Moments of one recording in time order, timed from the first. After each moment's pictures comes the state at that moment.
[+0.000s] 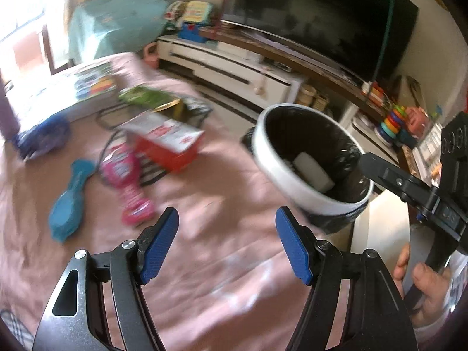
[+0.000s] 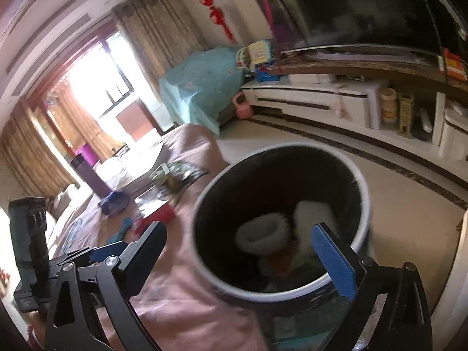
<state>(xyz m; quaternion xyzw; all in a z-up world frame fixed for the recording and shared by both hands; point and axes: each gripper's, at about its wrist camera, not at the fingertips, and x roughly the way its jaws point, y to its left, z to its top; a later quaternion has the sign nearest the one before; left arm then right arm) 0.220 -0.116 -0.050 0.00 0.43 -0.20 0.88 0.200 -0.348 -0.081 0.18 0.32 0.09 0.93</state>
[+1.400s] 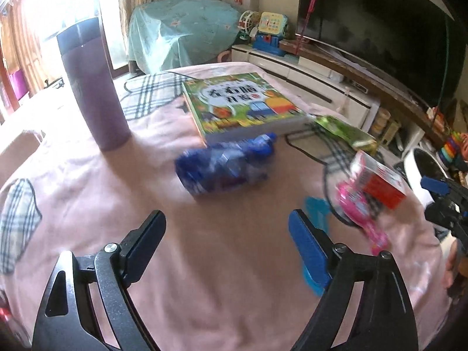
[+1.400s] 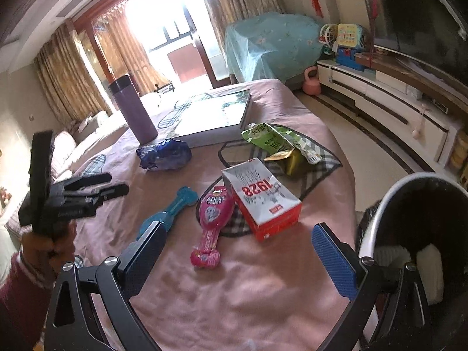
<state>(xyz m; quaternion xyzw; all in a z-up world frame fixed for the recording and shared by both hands) 0.323 0.089 -0.052 0.03 0.41 -0.08 0.91 0.284 -0.194 -0.090 0.04 0.37 0.21 0.90</state>
